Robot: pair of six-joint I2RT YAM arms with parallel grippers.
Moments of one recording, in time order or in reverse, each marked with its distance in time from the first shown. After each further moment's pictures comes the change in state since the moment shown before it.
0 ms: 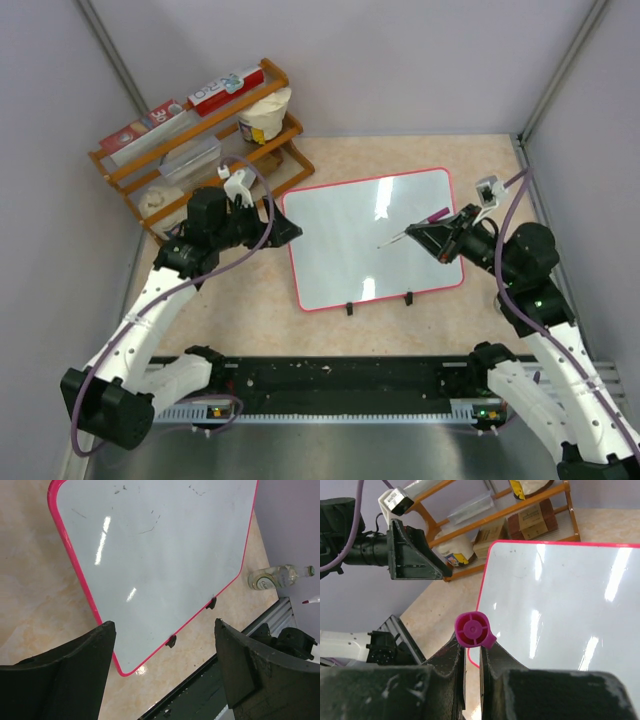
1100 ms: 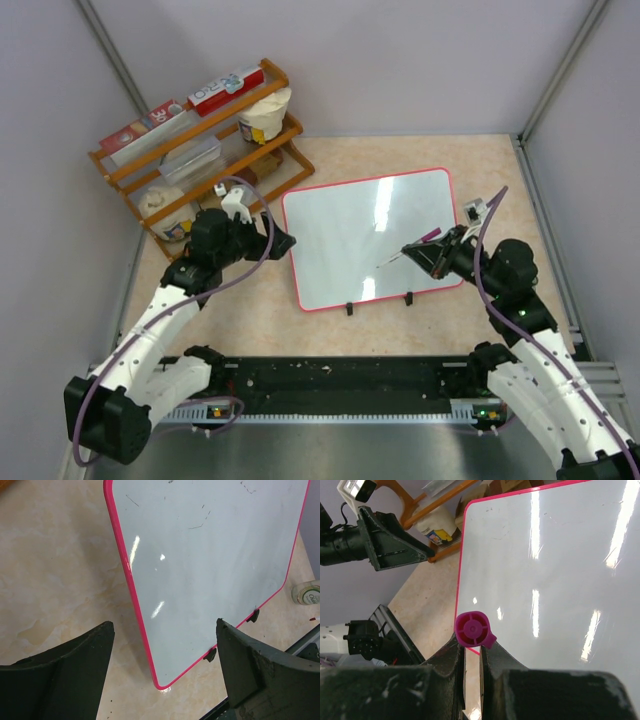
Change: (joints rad) left arm 0.002 -0.093 -0.241 0.182 -0.148 0.060; right arm 0.000 -0.084 -0.253 0.059 0.032 0.020
